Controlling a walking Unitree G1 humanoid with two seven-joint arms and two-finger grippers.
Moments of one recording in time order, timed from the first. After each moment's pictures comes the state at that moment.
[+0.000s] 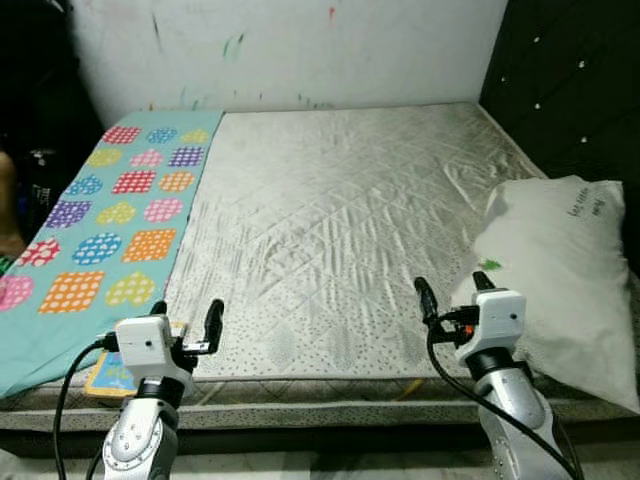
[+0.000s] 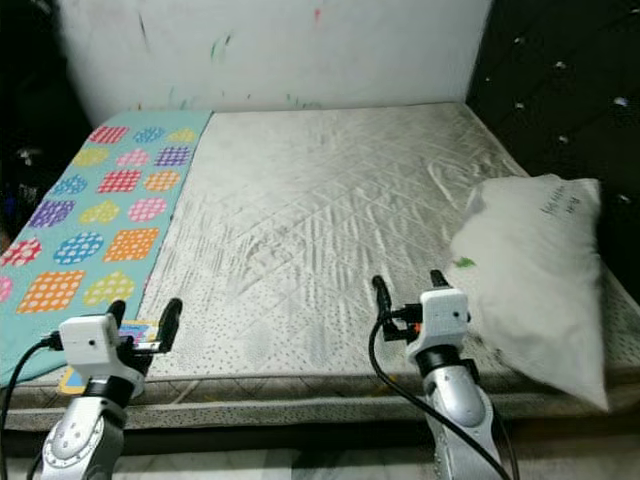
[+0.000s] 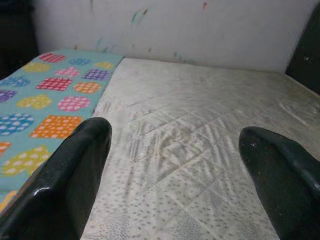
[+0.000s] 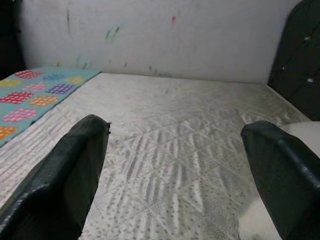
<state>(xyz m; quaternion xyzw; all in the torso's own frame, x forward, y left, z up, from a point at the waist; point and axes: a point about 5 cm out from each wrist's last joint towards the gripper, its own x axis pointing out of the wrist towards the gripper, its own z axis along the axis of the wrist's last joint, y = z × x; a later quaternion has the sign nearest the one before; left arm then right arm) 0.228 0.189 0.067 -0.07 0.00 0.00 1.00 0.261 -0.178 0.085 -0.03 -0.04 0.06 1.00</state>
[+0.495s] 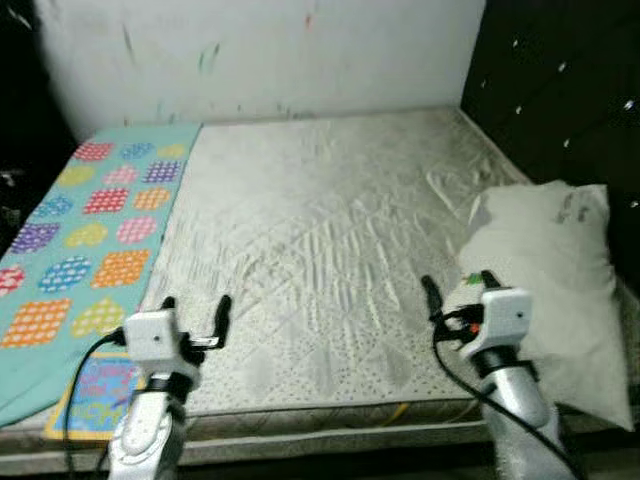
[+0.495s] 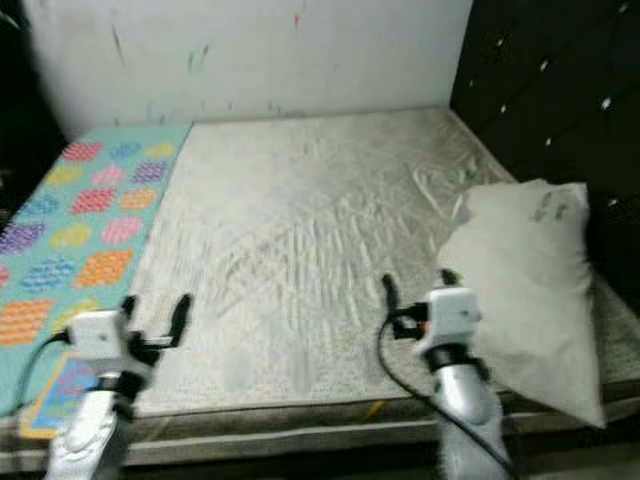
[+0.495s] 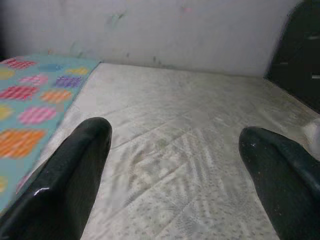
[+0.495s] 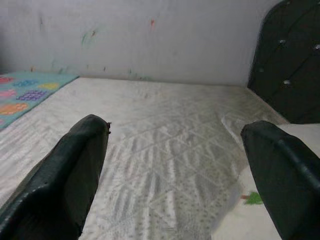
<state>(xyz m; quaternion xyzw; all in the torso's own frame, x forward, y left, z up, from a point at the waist) 0.232 0.185 0.069 -0.08 0.00 0.00 1.00 0.262 -0.180 0.085 -0.03 -0.04 0.06 1.00</state>
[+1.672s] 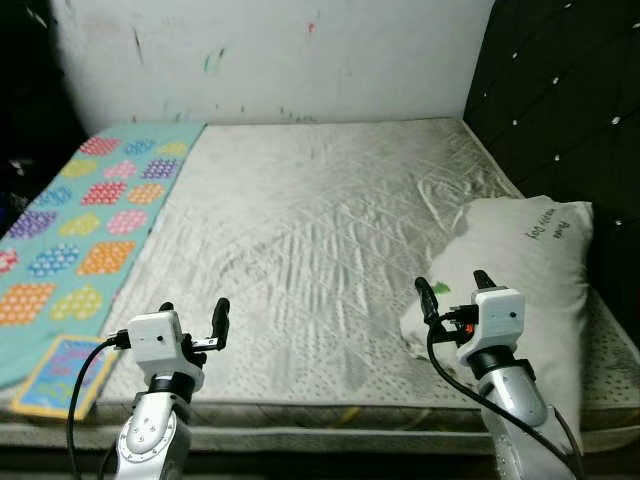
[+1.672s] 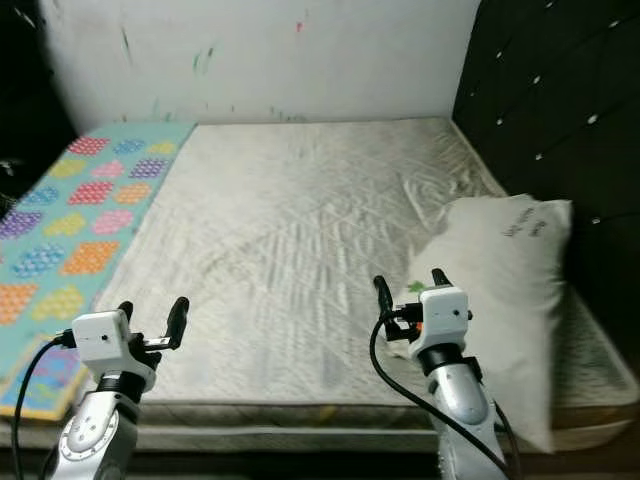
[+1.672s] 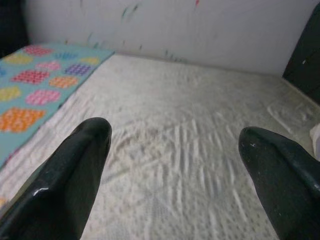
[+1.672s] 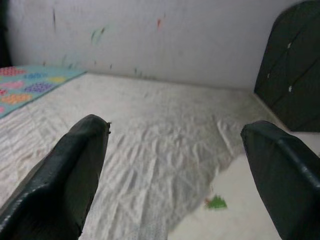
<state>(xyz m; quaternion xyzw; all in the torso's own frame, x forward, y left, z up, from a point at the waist) 0.232 0.183 0.064 -0.07 0.02 0.02 1.00 0.263 -0.176 0.083 -0.03 -0.03 0.07 1.00</state>
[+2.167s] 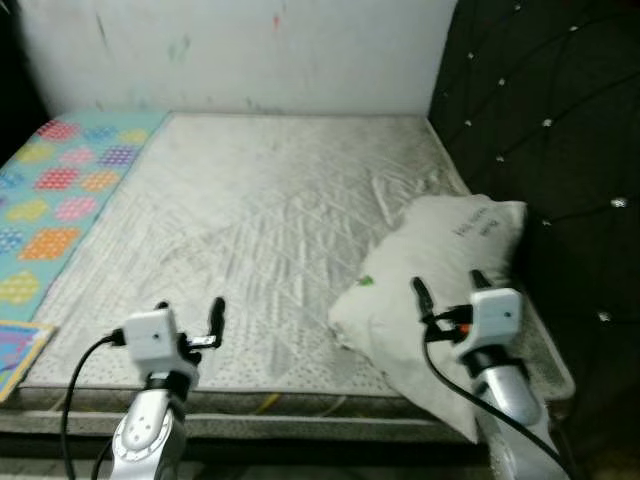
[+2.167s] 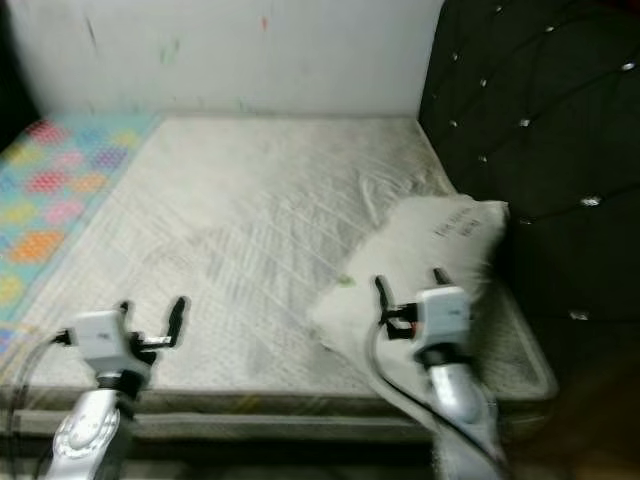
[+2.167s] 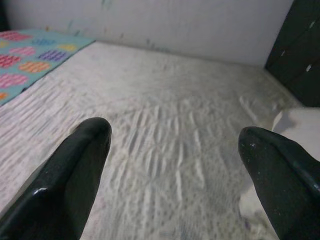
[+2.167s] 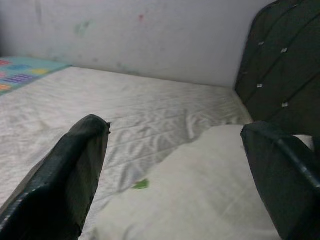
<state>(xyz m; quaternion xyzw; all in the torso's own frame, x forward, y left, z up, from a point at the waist) 0.231 0.186 0.062 -0.07 0.03 0.03 1.00 0.263 -0.171 0.084 -0.04 -0.04 0.08 1.00</state>
